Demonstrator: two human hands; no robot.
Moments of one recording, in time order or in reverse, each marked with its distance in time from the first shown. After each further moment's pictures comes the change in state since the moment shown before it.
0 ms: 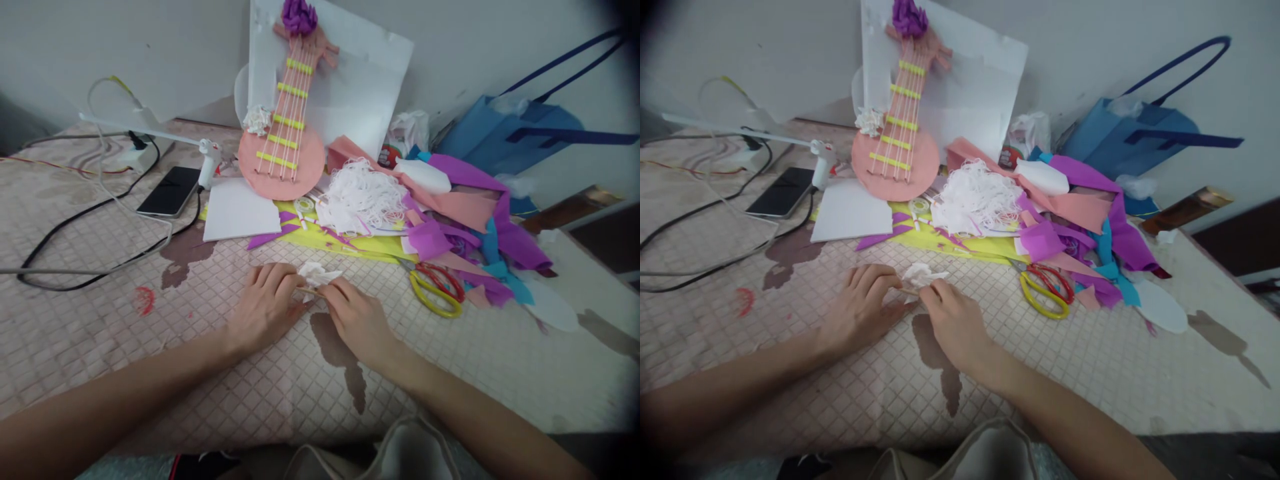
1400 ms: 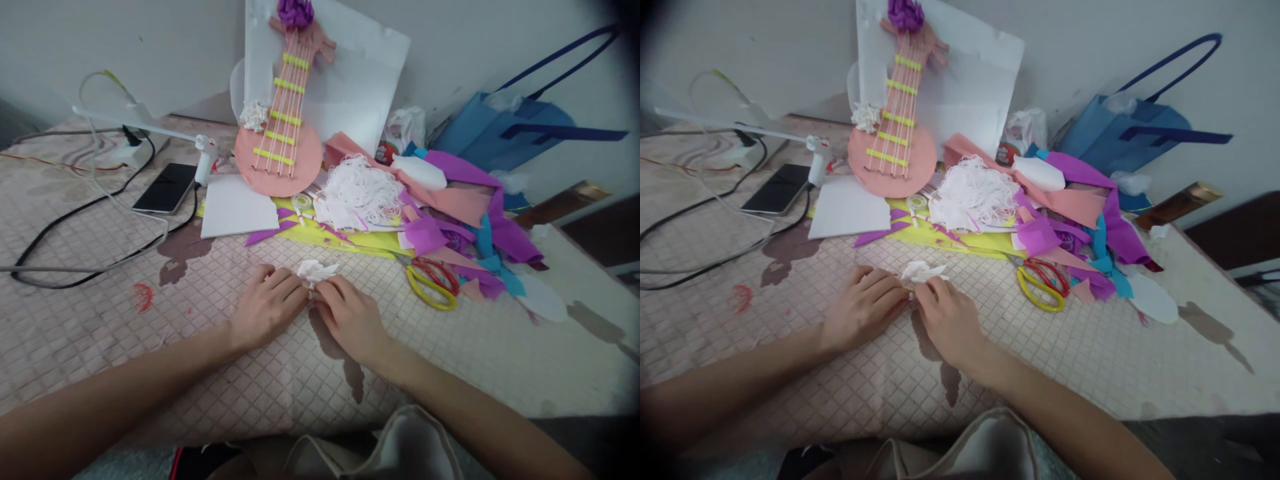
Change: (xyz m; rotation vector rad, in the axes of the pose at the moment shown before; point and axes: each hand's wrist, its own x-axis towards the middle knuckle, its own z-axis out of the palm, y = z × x) left_hand 0.001 0.001 -0.002 0.081 -0.031 0.239; right_hand -0.004 -0.009 0.007 -0.022 0.064 0.029
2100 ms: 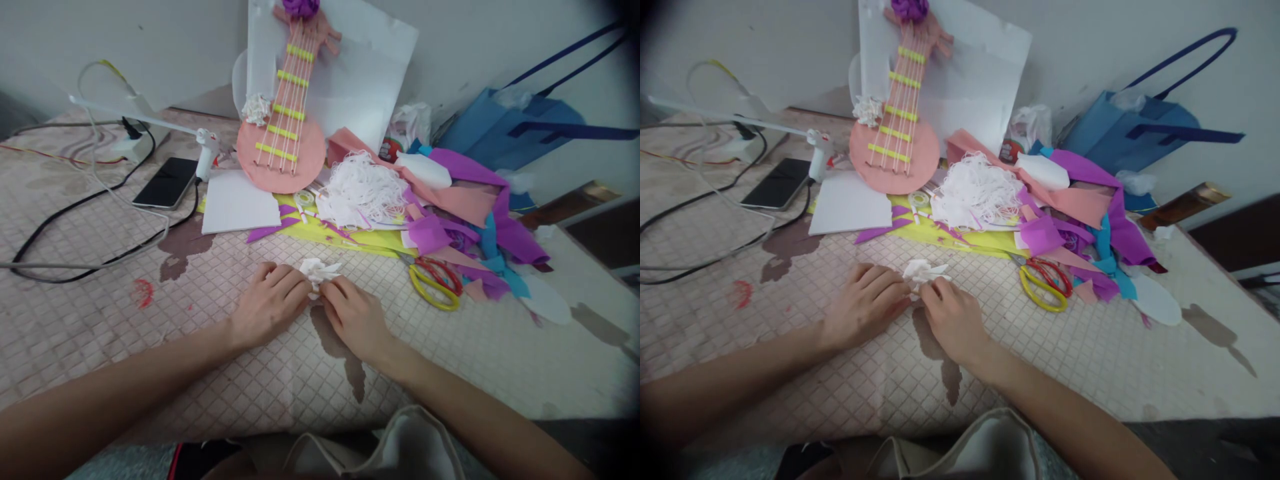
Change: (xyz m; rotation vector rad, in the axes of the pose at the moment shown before) left_hand 0.001 0.002 0.000 -0.003 0.009 -0.030; right_hand -0.003 0.006 0.005 -0.061 -0.006 -0.031
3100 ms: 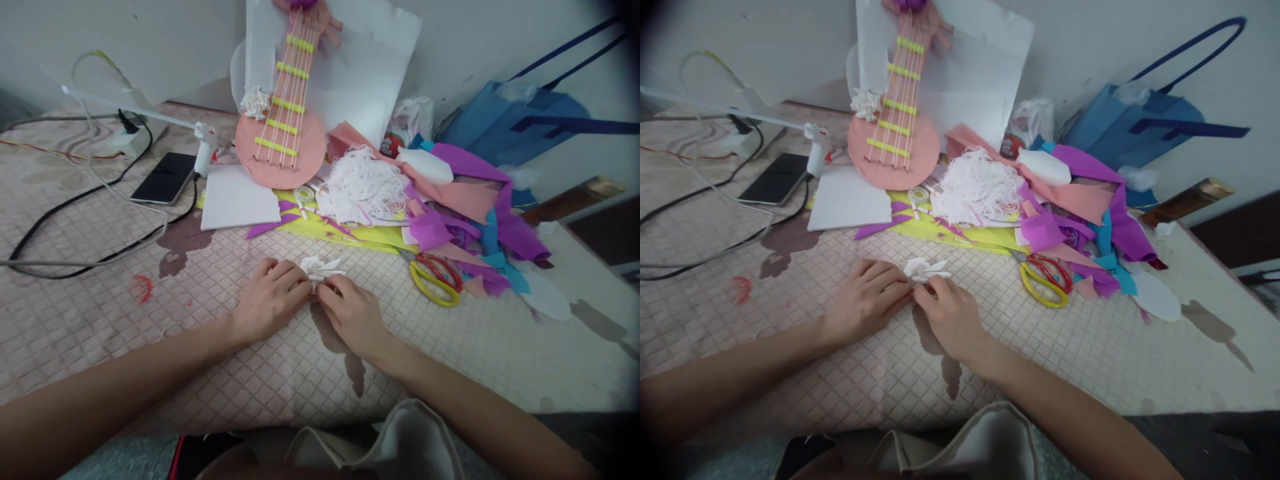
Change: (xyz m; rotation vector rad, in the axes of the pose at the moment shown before) left_hand 0.000 -0.002 0.001 -0.071 -0.050 0.004; right_hand -0.002 -0.002 0.004 0.032 0.020 -0.047
